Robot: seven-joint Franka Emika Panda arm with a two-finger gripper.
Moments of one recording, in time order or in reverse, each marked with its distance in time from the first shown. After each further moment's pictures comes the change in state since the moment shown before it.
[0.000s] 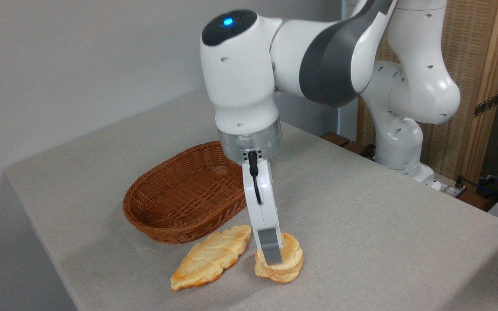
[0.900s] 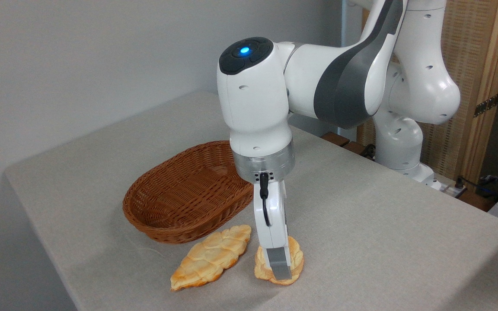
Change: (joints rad) arm -0.001 0.010 0.034 -0.064 0.000 0.070 0.105
